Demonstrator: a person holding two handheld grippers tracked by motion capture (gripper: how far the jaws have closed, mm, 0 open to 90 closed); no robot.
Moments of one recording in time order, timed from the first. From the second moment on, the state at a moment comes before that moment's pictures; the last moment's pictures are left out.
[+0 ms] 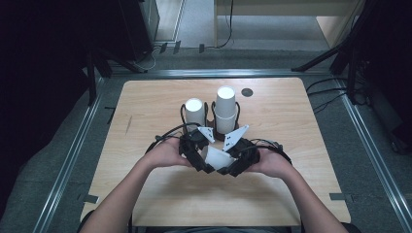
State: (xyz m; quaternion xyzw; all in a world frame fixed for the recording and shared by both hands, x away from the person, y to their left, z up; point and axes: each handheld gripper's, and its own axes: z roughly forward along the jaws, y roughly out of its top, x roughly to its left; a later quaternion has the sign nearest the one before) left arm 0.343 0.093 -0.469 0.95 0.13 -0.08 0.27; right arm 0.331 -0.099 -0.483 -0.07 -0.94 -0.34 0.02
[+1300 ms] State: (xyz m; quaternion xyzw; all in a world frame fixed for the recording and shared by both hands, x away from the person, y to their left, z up) left arm 0.337 0.118 -0.476 0.88 0.21 -0.07 0.43; right arm 0.336 -0.115 -0.473 -0.09 -0.92 -0.37 0.01
